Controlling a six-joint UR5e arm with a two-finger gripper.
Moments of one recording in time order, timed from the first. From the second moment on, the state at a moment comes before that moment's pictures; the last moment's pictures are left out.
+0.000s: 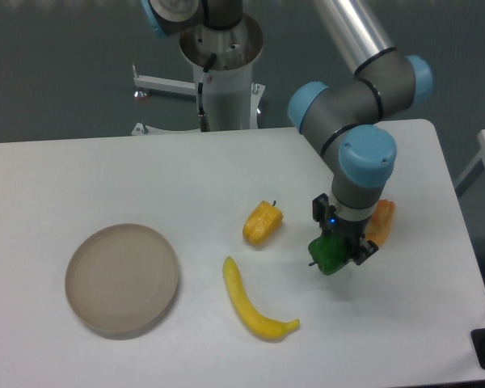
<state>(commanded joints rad) 2.31 -2.16 -1.31 -1.19 1.54 1.30</state>
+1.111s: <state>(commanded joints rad) 2.32 -2.22 -1.30 -1.19 1.41 1.27</state>
